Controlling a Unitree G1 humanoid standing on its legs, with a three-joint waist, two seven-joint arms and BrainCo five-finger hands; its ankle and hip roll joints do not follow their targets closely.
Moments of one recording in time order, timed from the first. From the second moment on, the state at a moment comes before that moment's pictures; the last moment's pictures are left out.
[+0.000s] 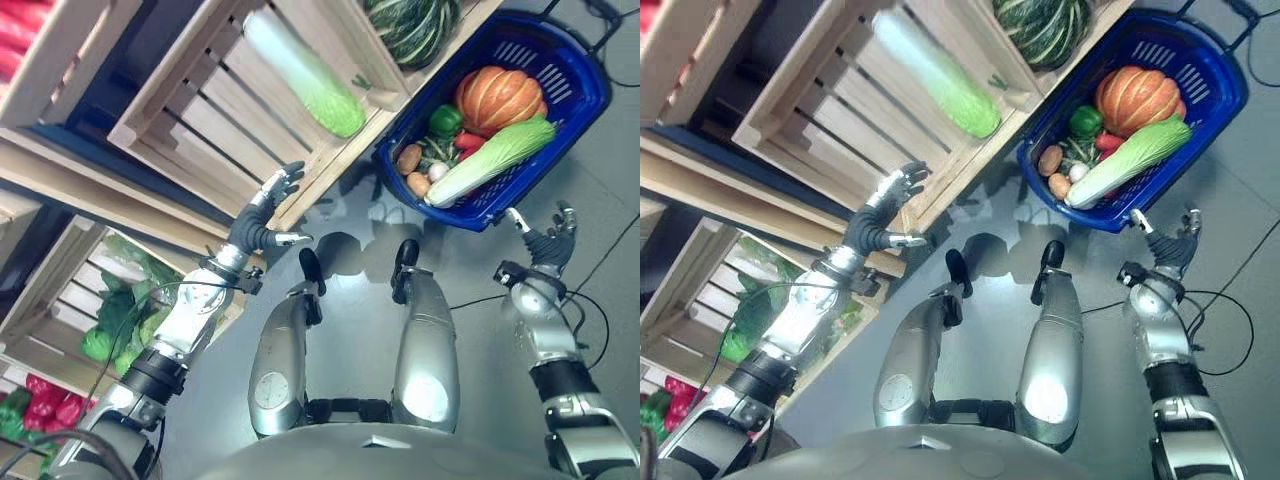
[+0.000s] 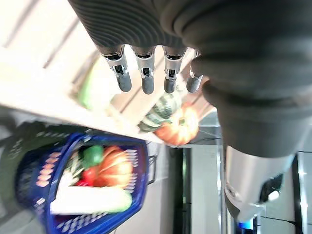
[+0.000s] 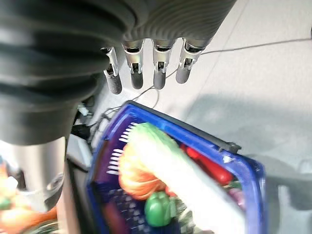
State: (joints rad) left arm -0.14 0.52 -0.34 0.06 -0.35 -0.46 -0.09; right arm -0.06 -0.50 0.01 0.34 0.33 -0.23 -0.59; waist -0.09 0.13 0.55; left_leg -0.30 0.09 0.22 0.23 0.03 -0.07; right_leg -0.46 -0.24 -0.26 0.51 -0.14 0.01
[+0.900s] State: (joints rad) left arm -0.57 0.89 -0.48 0.45 0.62 -0.05 0.80; right arm 0.07 -0.71 0.05 0.07 0.21 -0.26 -0.37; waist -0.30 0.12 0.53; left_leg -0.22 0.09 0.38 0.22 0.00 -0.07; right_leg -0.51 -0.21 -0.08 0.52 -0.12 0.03
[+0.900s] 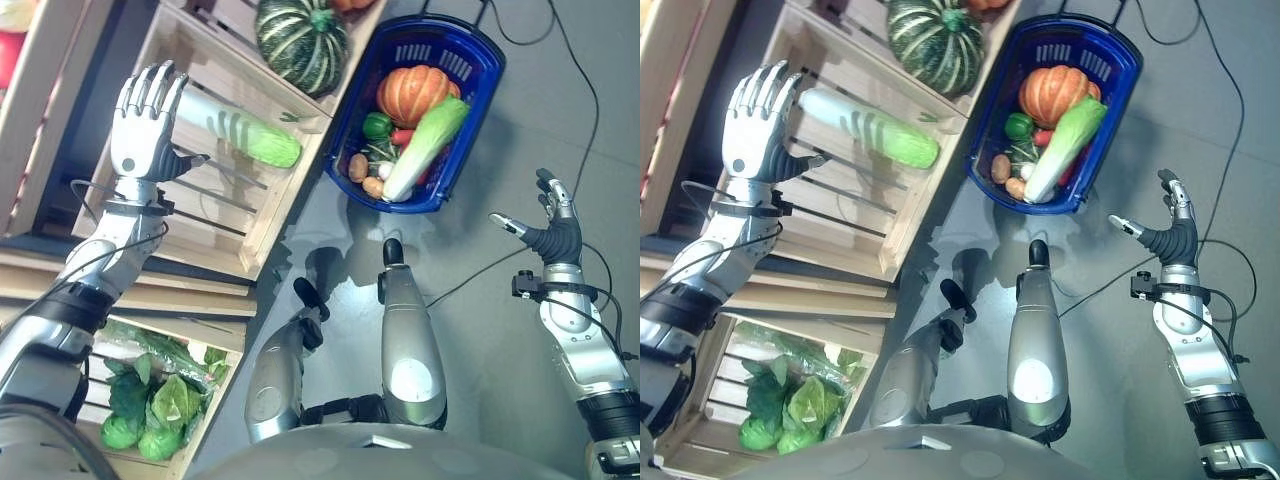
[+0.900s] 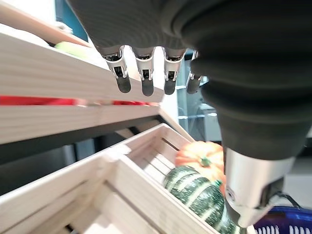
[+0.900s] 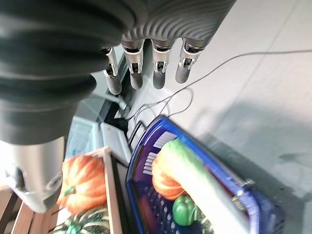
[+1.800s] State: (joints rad) left arm -0.82 0.87 -0.70 0.93 0.64 0.00 0.58; right arm 0.06 -0.73 0.07 0.07 0.18 -0.33 -0.40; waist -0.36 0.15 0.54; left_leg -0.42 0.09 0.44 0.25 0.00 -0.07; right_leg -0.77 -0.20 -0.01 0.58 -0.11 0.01
